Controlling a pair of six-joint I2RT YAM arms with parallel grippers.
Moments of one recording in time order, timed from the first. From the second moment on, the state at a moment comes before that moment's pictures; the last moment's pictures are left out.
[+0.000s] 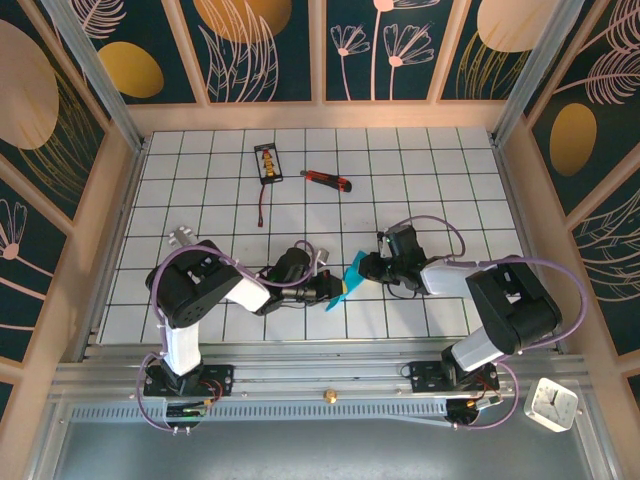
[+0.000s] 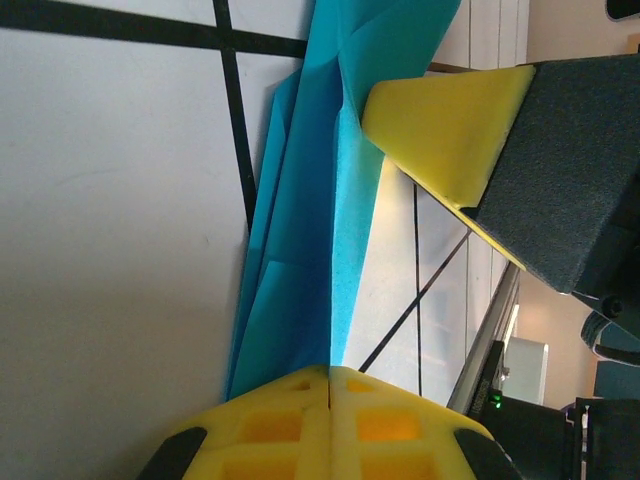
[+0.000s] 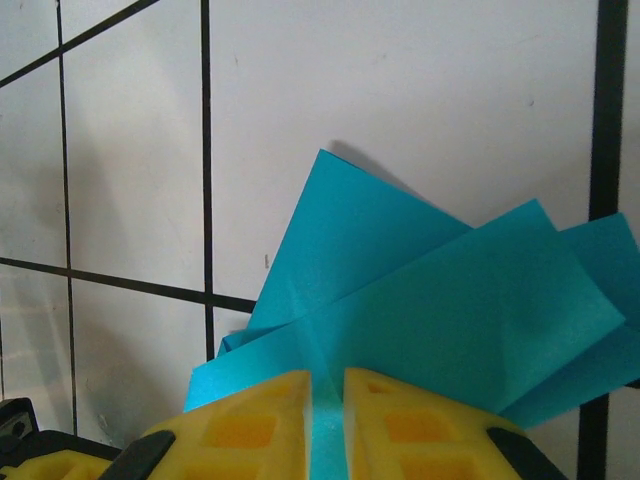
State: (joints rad) left arm -0.85 1.89 0.61 0.70 0.48 -1.11; right arm 0.49 1.52 0.51 0.11 -0.32 0.65
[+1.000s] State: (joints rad) left arm -0.91 1.66 0.67 0.24 0.26 -0.59; right arm 0.48 1.53 0.51 0.13 -0.33 0.65
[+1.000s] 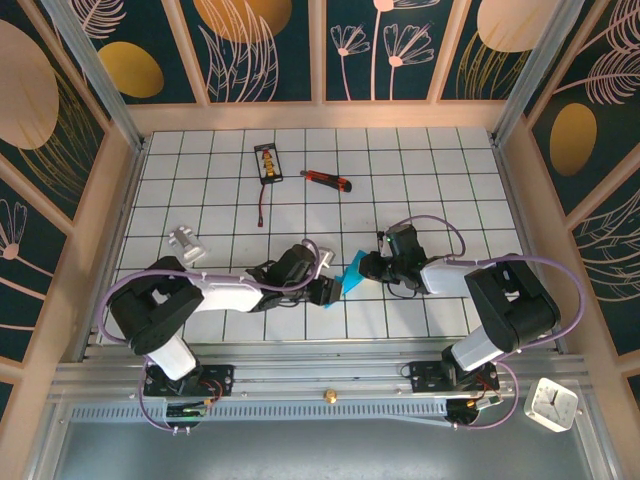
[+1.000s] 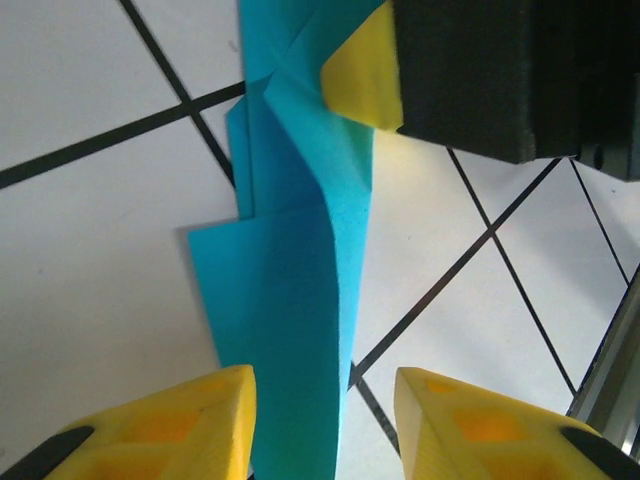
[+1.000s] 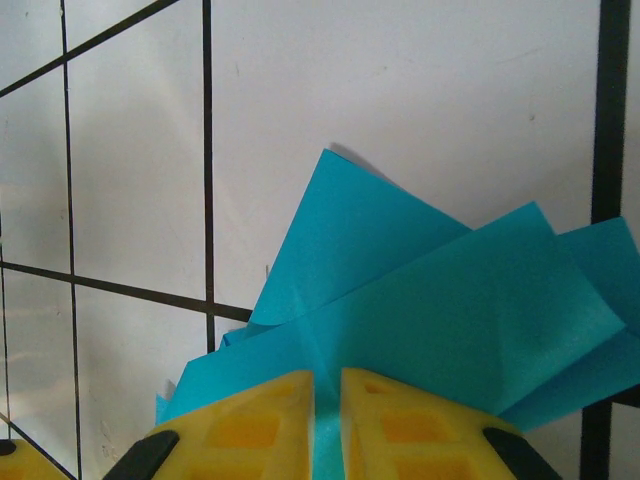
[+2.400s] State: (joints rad) left arm -0.90 1.83 0.68 0.47 0.44 -0.74; right arm 0.48 1.52 0.49 0.18 -0.33 0.65
